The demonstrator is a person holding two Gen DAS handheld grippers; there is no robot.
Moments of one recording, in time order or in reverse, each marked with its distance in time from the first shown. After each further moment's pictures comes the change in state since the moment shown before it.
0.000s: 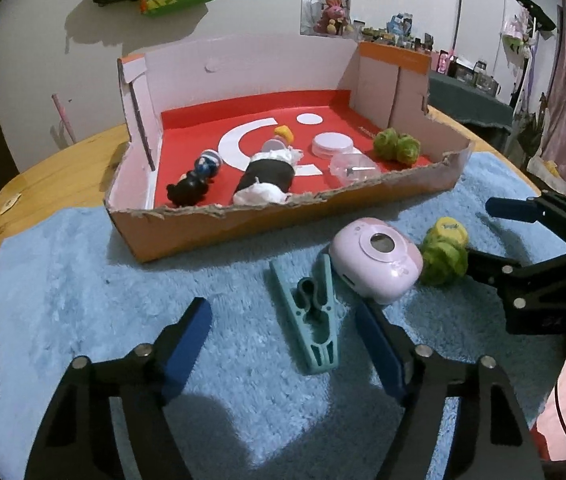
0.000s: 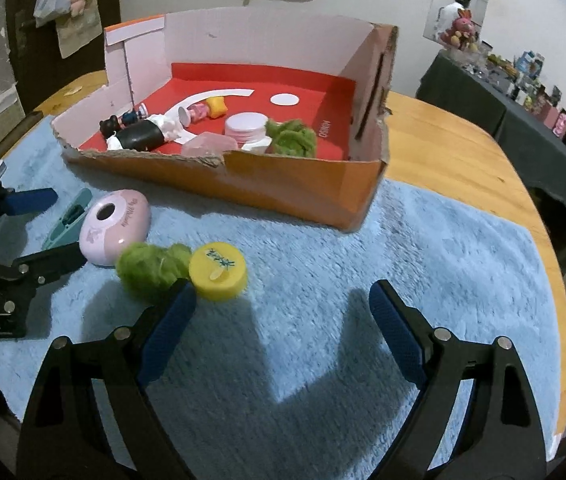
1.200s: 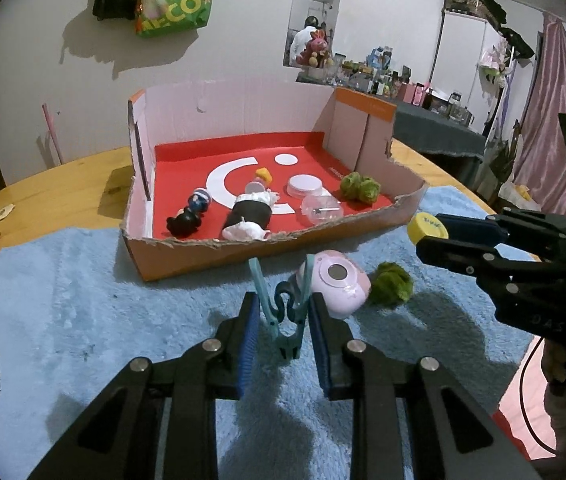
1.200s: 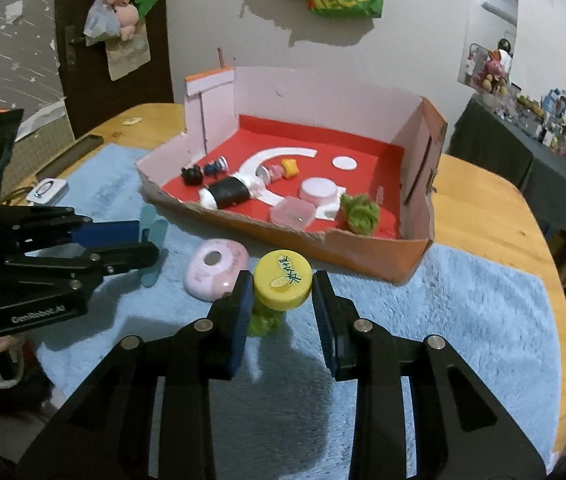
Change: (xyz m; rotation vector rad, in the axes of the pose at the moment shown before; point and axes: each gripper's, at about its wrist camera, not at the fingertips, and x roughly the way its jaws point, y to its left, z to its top) left arm -0.039 0.001 0.003 -0.023 -0.107 -0.109; right arm -0.054 0.033 0.015 -0.054 -0.159 0.133
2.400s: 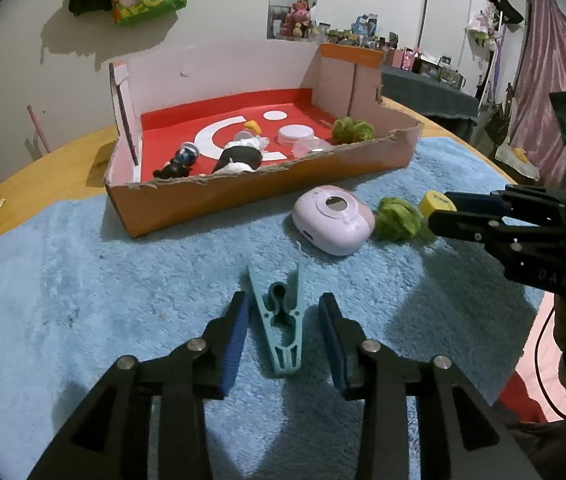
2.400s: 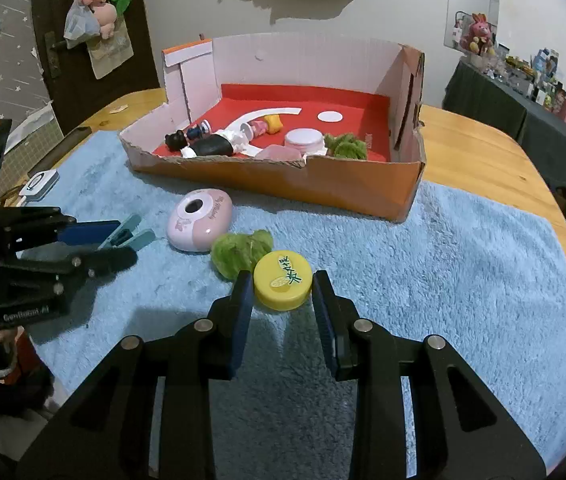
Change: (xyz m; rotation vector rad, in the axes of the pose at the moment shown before) left arm 0.013 -0.005 -0.027 0.083 0.092 0.006; right arm 0.008 -0.014 -0.037 0.097 0.067 -0.006
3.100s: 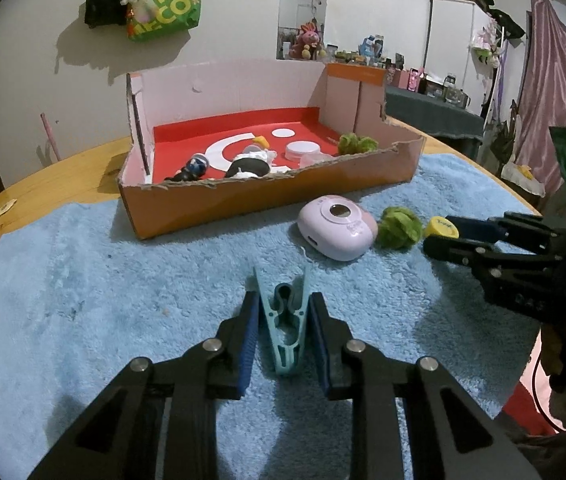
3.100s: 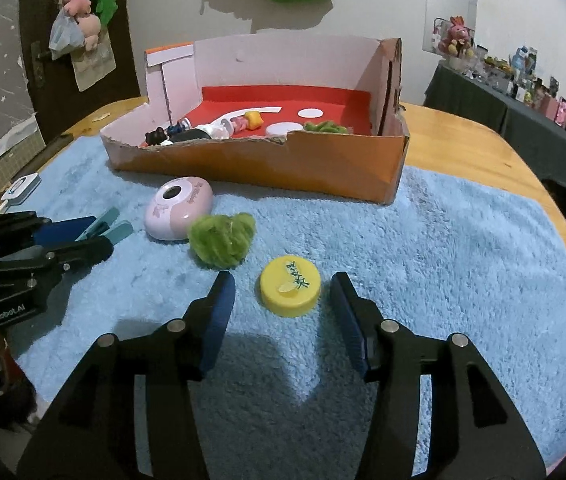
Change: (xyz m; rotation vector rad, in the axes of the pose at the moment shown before) left arm -0.003 0.000 -0.011 -0.029 -0.087 0.023; right arm 0.008 0.000 -0.021 0.038 -0.058 -0.072
